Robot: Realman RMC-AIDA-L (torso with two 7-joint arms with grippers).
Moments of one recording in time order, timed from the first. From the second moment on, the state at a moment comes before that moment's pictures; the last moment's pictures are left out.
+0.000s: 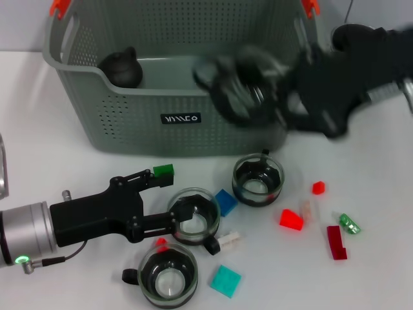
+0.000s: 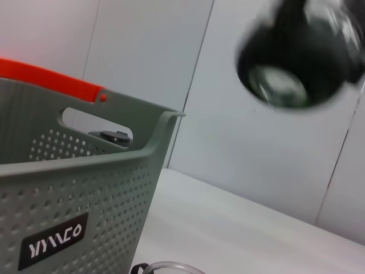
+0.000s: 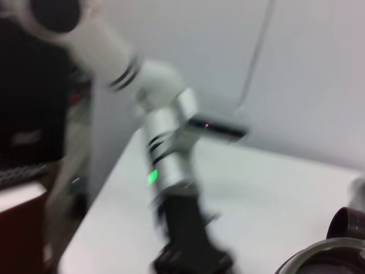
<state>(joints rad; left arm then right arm) -0.42 -2.14 0.51 0.50 2.04 1.64 -1.11 0.83 2.05 -0.90 -1.23 -2.04 -1.92 1.62</state>
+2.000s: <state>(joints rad) -0.44 -2.14 0.50 0.50 2.04 1.65 -1.11 1.14 2.06 -1.07 -0.50 -2.31 -0.79 1.76</state>
